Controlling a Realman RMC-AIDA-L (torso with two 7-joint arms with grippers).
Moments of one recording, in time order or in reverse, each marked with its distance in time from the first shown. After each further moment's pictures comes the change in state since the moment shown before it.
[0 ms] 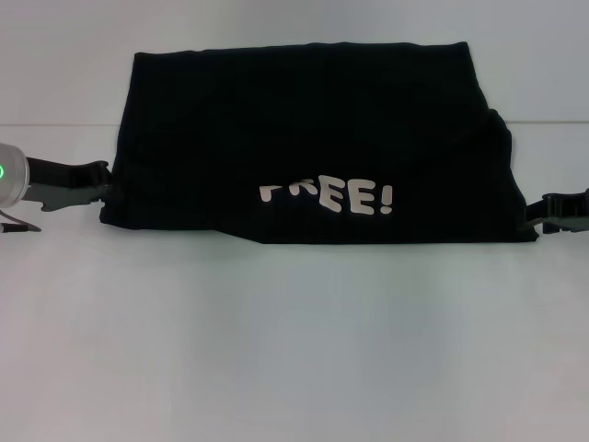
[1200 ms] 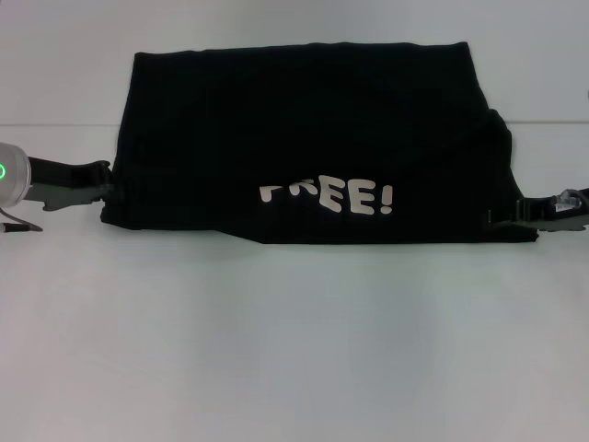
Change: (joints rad) left arm -0.001 -0.002 0.000 0.002 0.000 0.000 0.001; right arm 0.007 0.069 -0.011 0.001 -0.007 0.100 -0.029
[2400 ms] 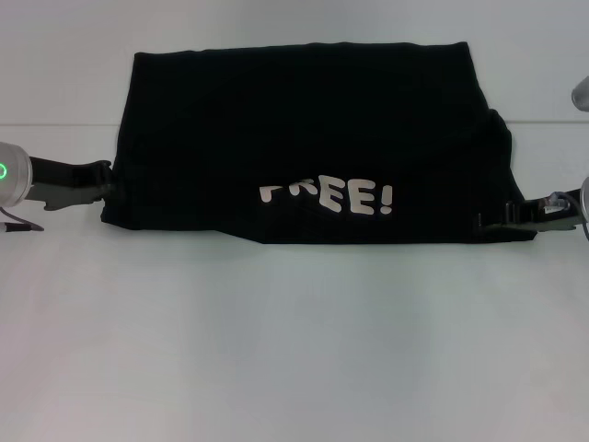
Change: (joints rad) left arm -0.002 -0.001 0.000 -0.003 0.000 -0.003 0.002; right arm 0.016 0.019 0.005 -0.003 -0.035 0.000 -0.015
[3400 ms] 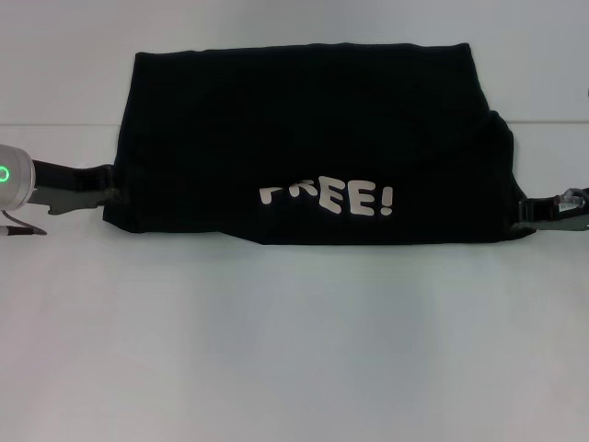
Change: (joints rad) left arm 0.000 -0.002 0.000 0.003 0.000 0.027 0.003; right arm -0.011 -0.022 0.007 -0.023 -0.003 -0.051 0.029
